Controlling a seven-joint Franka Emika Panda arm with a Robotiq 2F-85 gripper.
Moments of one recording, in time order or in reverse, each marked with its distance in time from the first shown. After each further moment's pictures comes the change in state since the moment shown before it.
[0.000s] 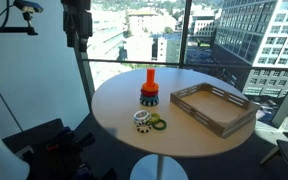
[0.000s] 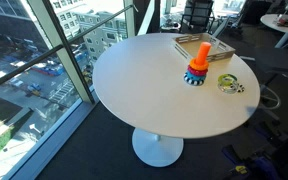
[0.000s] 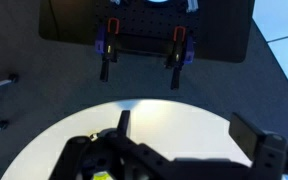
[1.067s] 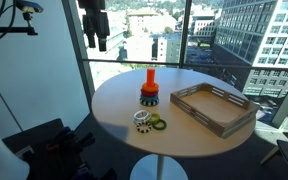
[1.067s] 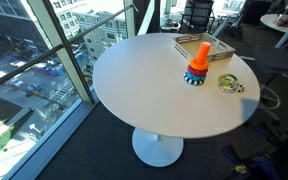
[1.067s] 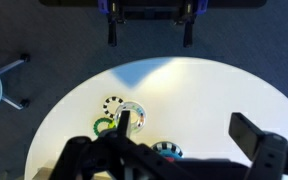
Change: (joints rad) arm -0.026 0.052 0.009 0.002 -0.028 0.211 0.095
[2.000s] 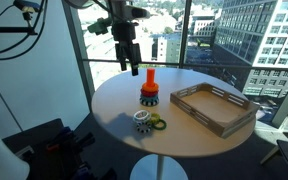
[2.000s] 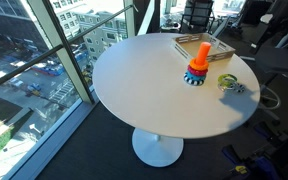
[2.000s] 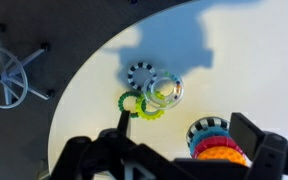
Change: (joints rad) arm -0.072 0.298 0.002 0.005 -0.127 0.362 0.113
